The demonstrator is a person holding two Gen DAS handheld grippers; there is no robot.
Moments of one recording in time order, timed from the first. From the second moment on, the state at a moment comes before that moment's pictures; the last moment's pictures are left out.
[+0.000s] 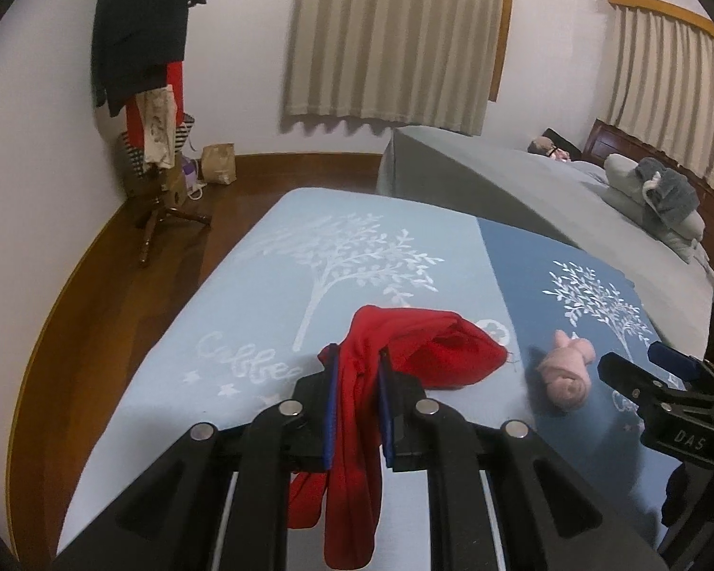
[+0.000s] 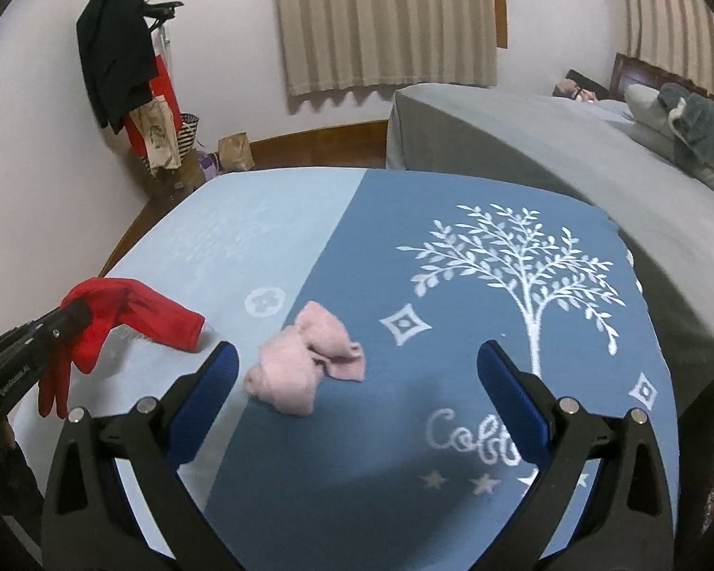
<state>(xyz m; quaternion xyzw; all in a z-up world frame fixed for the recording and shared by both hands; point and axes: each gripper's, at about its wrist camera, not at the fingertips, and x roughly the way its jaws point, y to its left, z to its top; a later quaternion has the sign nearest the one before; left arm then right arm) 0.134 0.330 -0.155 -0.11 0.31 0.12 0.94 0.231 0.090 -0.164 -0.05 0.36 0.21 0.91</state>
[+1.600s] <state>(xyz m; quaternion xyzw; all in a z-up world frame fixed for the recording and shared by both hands) 0.142 0.246 -0.104 -0.09 0.28 0.06 0.95 0.205 0.024 -0.102 0.00 0.34 0.23 0.91</state>
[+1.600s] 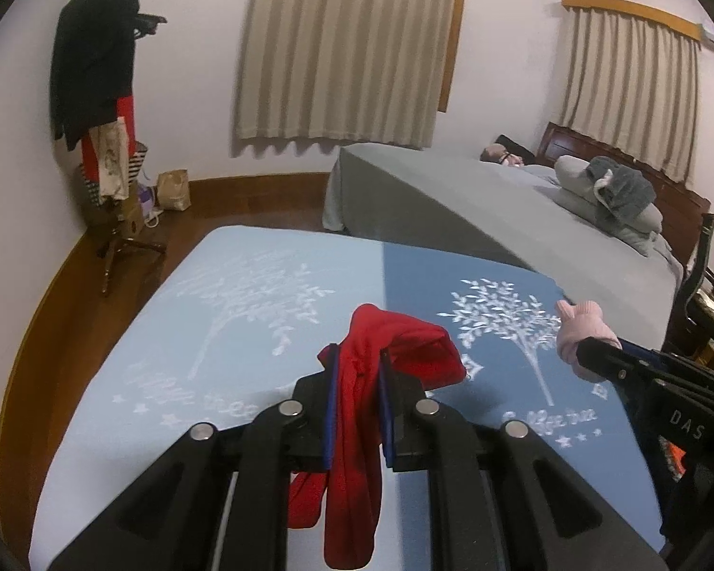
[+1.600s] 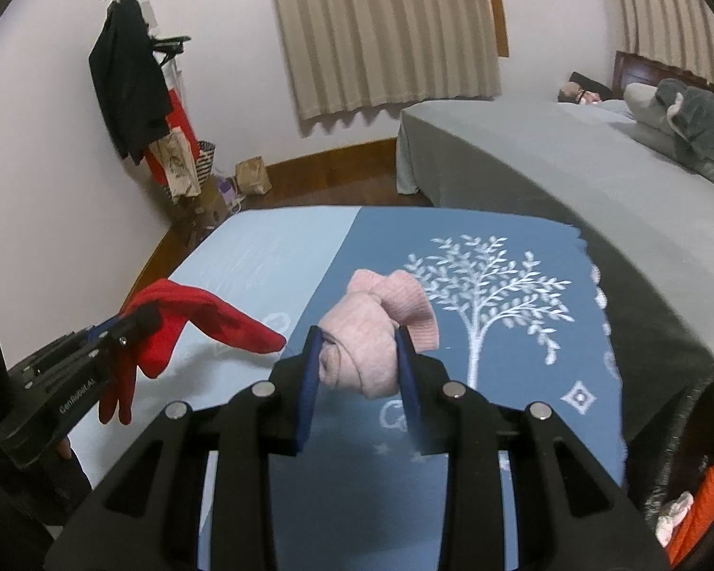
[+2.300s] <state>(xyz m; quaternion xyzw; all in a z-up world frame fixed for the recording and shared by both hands) 0.124 0.124 -0.043 -0.05 0.26 -0.03 0.96 0.153 -0.095 -0.046 0.01 0.28 0.18 0.94</state>
